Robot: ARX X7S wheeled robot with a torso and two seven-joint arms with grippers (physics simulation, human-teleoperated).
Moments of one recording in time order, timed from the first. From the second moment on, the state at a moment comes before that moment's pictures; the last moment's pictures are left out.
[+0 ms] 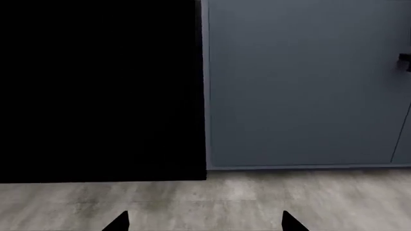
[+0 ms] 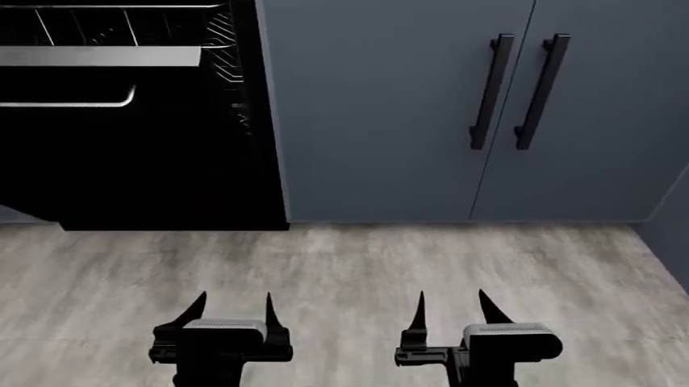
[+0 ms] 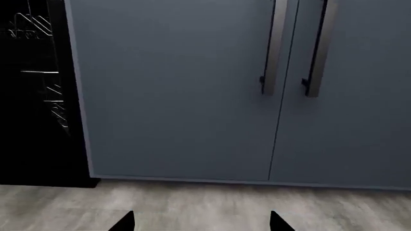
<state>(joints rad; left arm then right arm) -0.04 -0.24 0.30 -0.02 -0.22 0.00 -0.29 0.02 0.25 -0.32 -0.02 0.19 -0.04 0.32</state>
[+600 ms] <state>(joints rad) -0.05 -0.25 0.31 -0.02 -0.24 0.00 -0.30 0.02 0.26 -0.33 -0.03 0.18 -0.05 0.33</state>
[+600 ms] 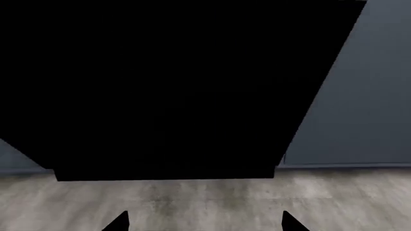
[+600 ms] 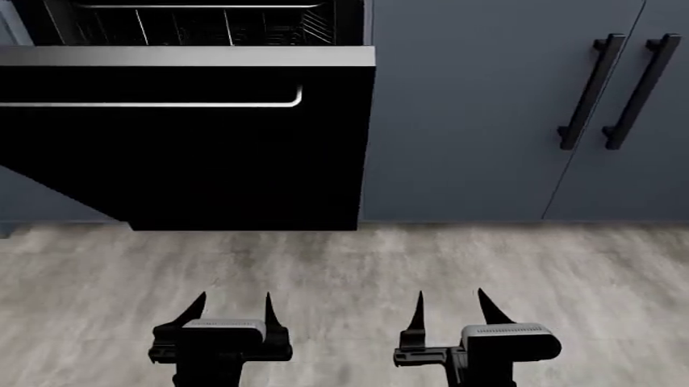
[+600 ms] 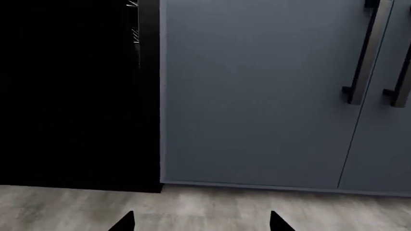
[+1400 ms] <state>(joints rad) -0.05 -0.26 0.32 -0.02 -0.25 0.00 -0.32 0.02 0.27 -0.35 -0.03 0.19 -0.06 0.34</state>
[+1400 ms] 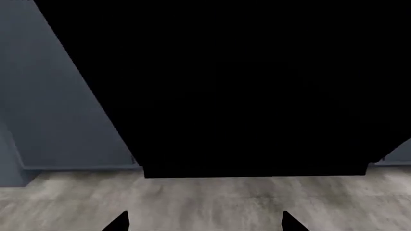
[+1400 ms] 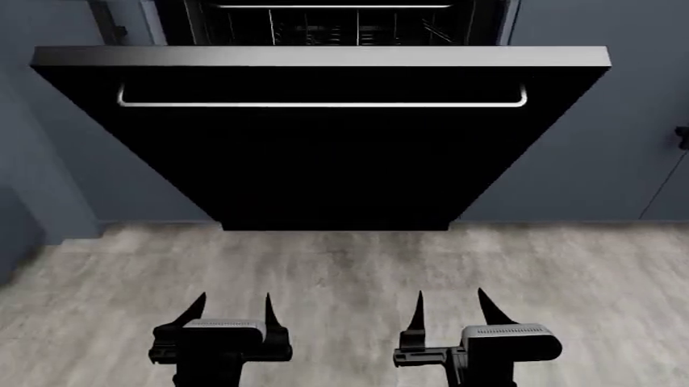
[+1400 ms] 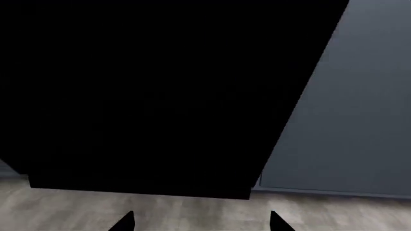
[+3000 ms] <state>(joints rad) -0.06 -0.27 0.35 -0.02 -0.26 0.01 -0.35 0.02 0.29 -0.36 -0.02 0.26 -0.08 0.33</state>
